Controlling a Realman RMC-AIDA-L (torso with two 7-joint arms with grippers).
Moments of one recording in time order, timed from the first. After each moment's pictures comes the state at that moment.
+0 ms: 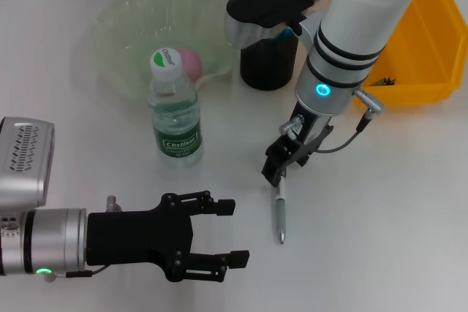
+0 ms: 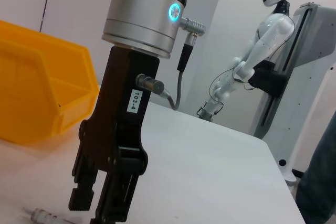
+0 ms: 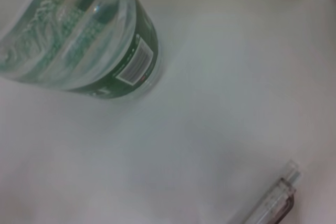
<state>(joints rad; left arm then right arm) -0.45 -2.07 1.01 0.34 1.82 1.61 -1.04 1.19 2.09 -1.72 -0.55 -2.37 -1.33 2.96</state>
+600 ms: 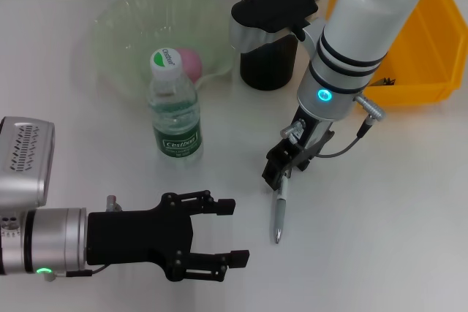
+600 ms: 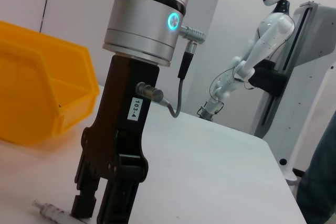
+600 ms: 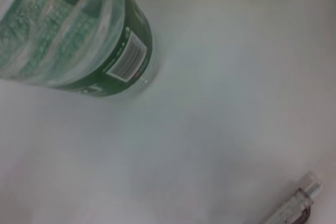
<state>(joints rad) -0.45 -2.07 1.01 0.34 1.82 1.61 -1.04 1.18 2.09 -1.72 -0.53 -2.35 -1.30 2.96</state>
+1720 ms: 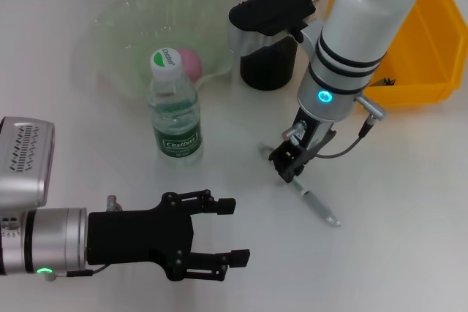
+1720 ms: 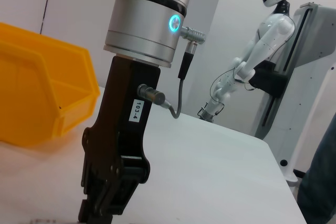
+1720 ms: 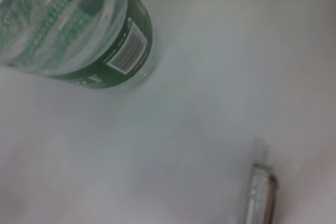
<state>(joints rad) -0.45 -2.07 1.01 0.34 1.81 1.61 -1.03 1.19 2.09 -1.75 -0.54 -2.36 -1.31 2.96</state>
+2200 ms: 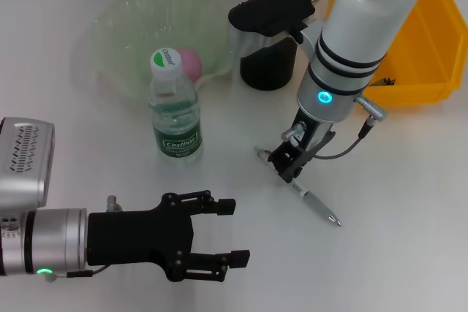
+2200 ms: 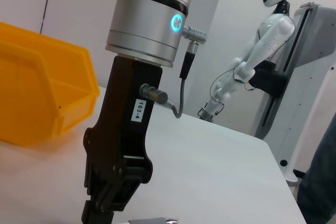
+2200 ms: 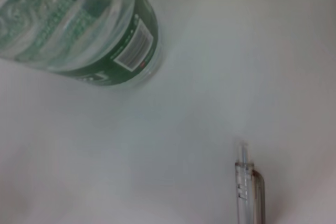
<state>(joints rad) -0.45 -2.07 1.01 0.34 1.82 1.61 -1.03 1.17 2.09 -1.75 -0.56 -2.35 -1.32 2.96</state>
